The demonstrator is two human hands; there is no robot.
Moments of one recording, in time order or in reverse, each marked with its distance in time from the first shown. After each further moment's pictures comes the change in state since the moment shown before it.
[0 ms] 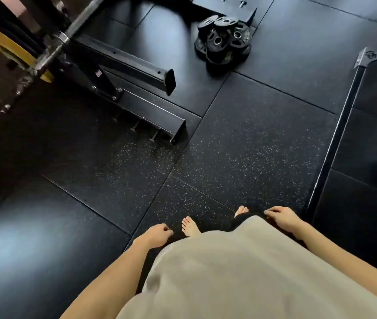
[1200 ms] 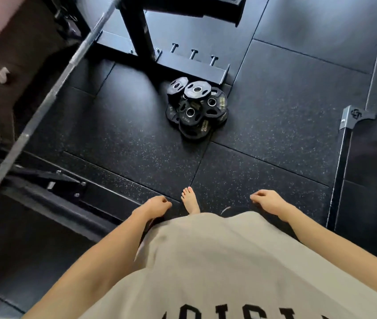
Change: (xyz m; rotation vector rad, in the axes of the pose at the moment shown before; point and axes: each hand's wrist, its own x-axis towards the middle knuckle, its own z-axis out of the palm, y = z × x) left_hand 0.272 0.425 -0.555 0.098 0.080 0.088; right_hand 0.350 -0.435 -0.373 0.074 0.026 -0.009
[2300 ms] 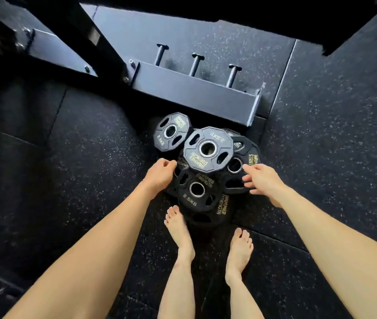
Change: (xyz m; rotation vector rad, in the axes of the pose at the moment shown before) left_hand 0.598 0.239 -0.387 -0.475 0.176 -0.072; right_hand 0.619 -0.382 -0.118 0.446 -0.008 0.147
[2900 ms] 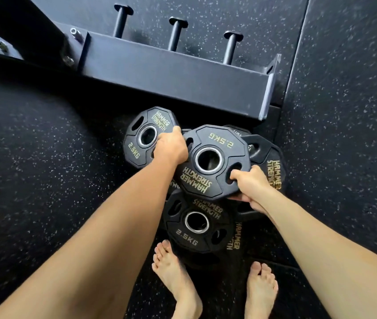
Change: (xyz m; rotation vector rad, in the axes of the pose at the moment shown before) left_hand 0.229 0.043 0.076 0.692 0.070 0.271; right_hand 0.186 0.028 0.092 0.242 0.130 0.144
